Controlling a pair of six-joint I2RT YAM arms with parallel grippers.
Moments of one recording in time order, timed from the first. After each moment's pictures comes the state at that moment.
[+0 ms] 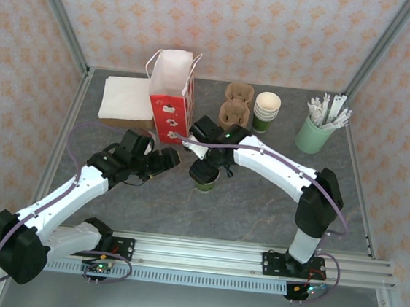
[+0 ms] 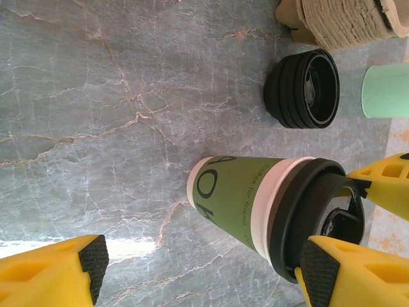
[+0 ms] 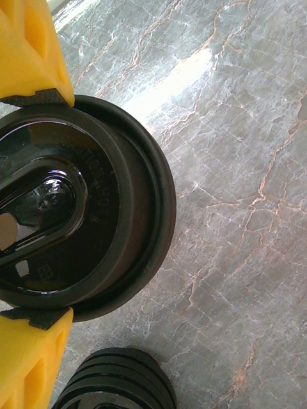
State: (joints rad) left arm -0.42 1.05 0.76 -0.56 0.24 -0.95; right arm 0.89 1.76 1.55 -1.05 -0.02 -0.11
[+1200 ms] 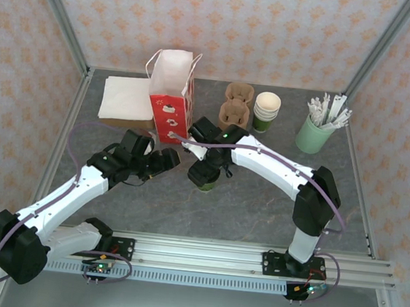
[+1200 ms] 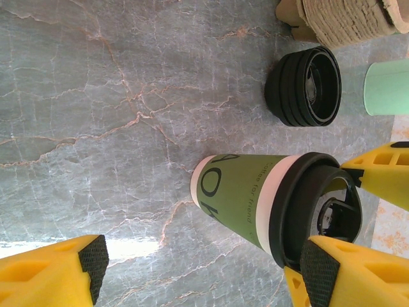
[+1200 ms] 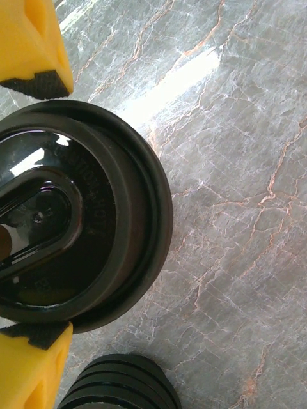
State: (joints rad) left arm -0.42 1.05 0.76 -0.57 0.24 -0.94; right arm 0.89 1.78 1.55 -1.05 -0.02 -0.10
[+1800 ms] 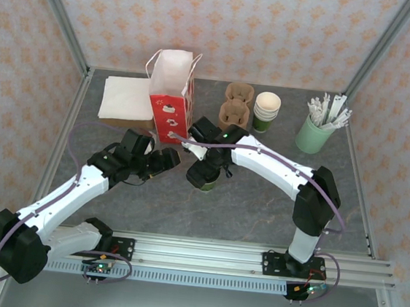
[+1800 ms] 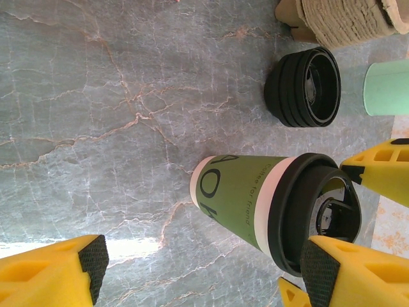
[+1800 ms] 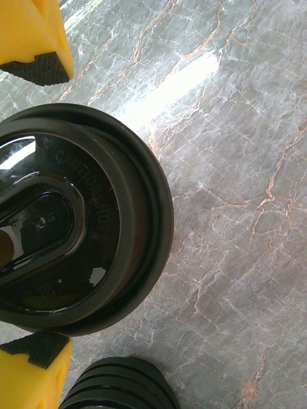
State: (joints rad) left arm -0.42 1.06 0.77 -0.57 0.24 -0.94; right arm 0.89 1.78 1.55 -1.05 -0.03 -0.10
